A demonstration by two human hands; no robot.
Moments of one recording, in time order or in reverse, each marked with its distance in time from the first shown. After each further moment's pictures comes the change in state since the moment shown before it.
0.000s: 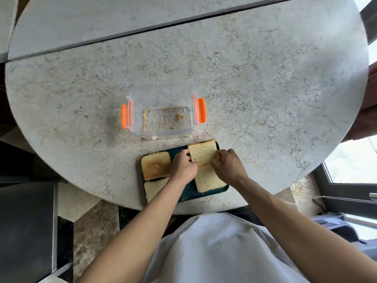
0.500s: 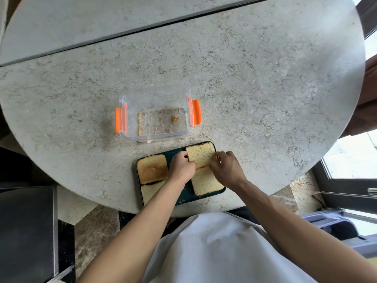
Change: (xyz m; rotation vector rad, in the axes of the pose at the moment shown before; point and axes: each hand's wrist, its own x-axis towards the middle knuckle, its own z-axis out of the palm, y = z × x) left_hand 0.007 0.008 0.008 -0.062 0.006 -0.088; right_hand -0.003 0.006 -0.002 0.116 0.040 0.027
